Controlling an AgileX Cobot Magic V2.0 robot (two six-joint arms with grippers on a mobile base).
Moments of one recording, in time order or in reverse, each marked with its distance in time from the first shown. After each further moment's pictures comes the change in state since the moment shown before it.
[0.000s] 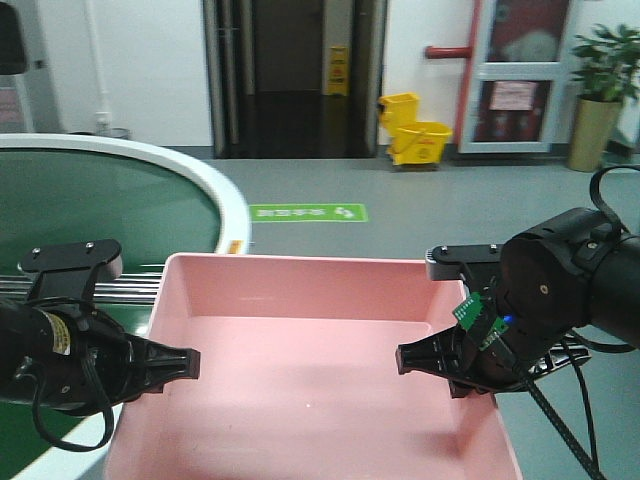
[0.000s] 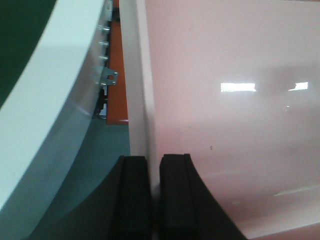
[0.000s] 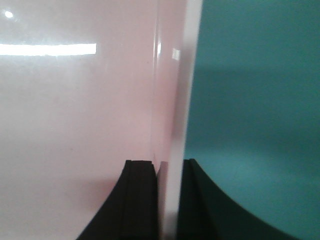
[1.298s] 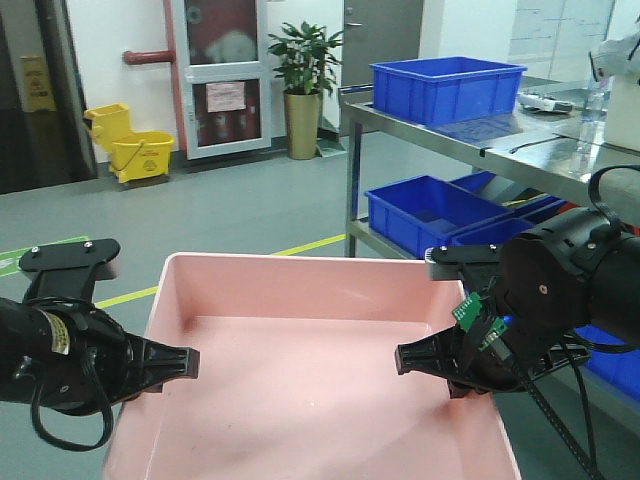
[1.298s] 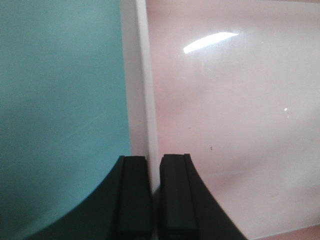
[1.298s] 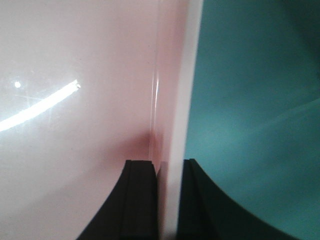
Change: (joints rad) left arm 0.000 0.000 0.000 0.001 0.000 0.000; right arm 0.000 0.000 0.000 0.000 0.001 0.000
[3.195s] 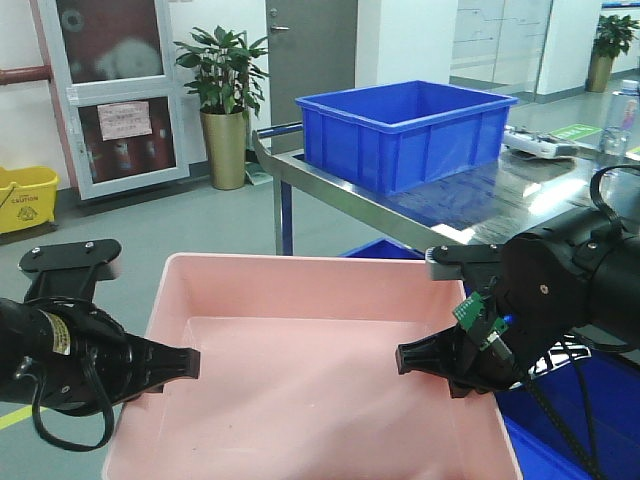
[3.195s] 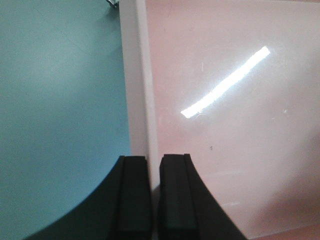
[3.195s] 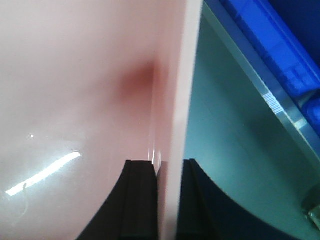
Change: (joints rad) left arm 0.000 0.000 0.000 -0.001 -0.001 0.000; right arm -0.001 0.000 0.000 0.000 -0.001 -0.001
